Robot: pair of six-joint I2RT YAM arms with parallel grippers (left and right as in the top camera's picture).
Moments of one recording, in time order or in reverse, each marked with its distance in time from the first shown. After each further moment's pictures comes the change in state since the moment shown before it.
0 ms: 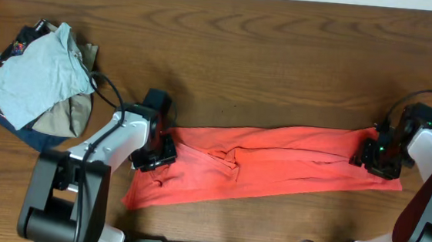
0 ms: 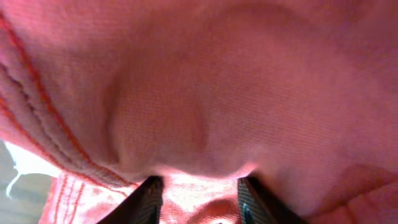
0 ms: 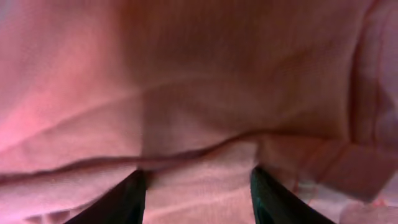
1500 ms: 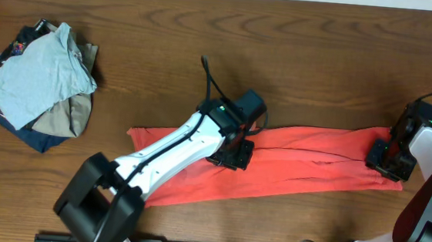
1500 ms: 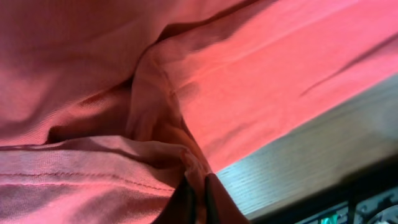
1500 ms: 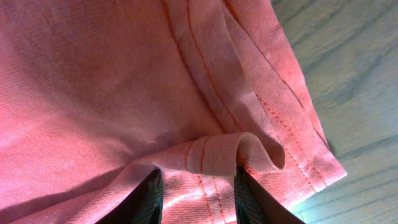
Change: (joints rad) left arm -0.528 0.106 0.428 -0.188 0.104 0.141; right arm -0.002 0.014 0.035 -0.034 0.241 0.152
